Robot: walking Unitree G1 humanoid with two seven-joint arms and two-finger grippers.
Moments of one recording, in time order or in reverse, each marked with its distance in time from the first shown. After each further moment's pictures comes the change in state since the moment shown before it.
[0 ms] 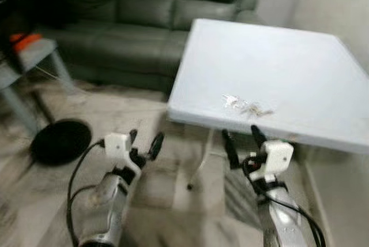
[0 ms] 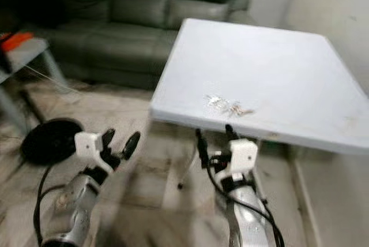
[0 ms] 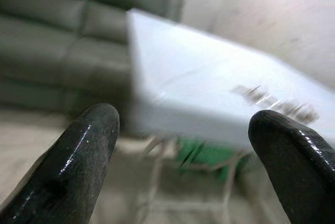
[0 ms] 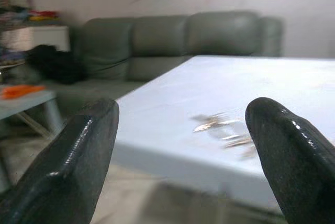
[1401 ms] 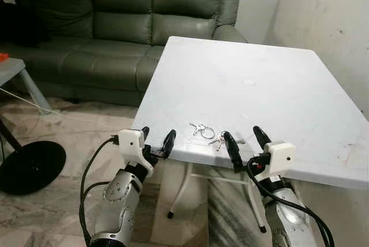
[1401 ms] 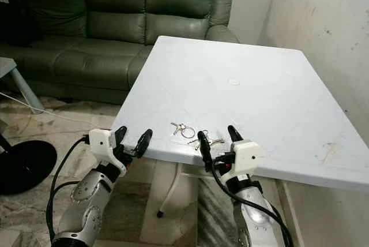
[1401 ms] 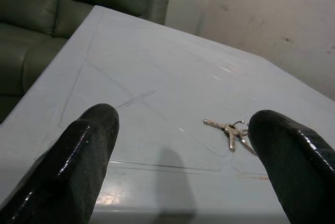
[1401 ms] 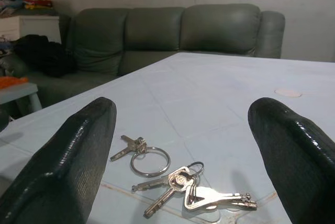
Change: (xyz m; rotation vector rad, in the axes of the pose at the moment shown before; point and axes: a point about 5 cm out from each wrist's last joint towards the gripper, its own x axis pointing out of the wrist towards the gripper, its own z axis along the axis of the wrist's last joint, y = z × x) left arm 0.005 -0.018 -0.009 -0.011 0.050 -0.005; right arm -0.001 -0.007 -0.003 -0.010 0.065 0.047
